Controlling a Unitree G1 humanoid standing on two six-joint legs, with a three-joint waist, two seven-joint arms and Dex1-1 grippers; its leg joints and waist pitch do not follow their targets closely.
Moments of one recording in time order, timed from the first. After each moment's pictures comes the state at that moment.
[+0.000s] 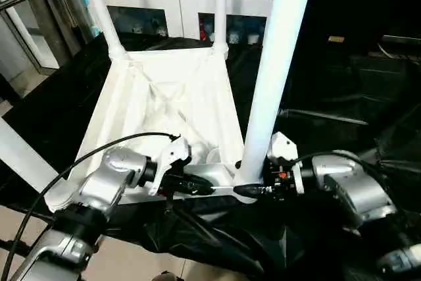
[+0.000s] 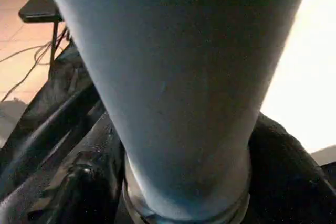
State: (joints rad) left arm -0.46 0.40 -0.30 0.42 -0.13 0.23 -1.33; right arm -0.40 -0.42 0.27 0.32 0.19 0.20 1.21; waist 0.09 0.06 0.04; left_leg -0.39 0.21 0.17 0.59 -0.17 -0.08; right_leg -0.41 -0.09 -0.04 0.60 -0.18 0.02
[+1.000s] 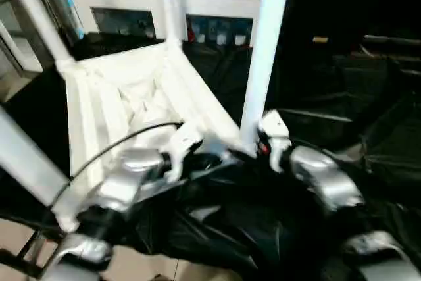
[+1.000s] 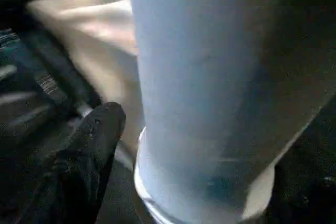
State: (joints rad) left arm -0.44 0.32 -0.24 0.38 -0.10 0.25 -1.12; right arm -0.46 -0.32 0.21 0.47 0.13 0.15 0.99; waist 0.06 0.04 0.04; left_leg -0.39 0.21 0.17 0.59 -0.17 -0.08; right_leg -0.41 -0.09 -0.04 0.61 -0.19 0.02
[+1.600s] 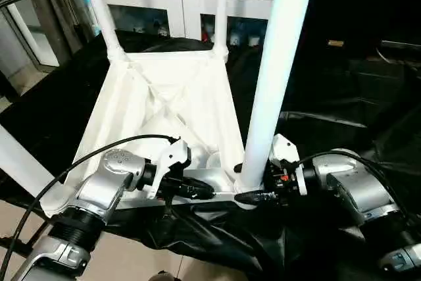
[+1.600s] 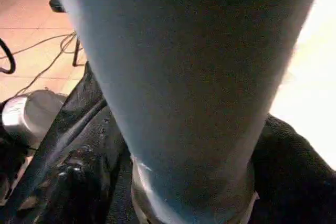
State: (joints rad) left arm -0.43 0.42 -0.30 0.37 -0.14 0.25 -1.38; right arm -0.41 -0.47 0.29 0.30 0.20 0.21 1.33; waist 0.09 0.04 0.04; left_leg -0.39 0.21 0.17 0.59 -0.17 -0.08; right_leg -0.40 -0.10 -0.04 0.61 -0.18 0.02
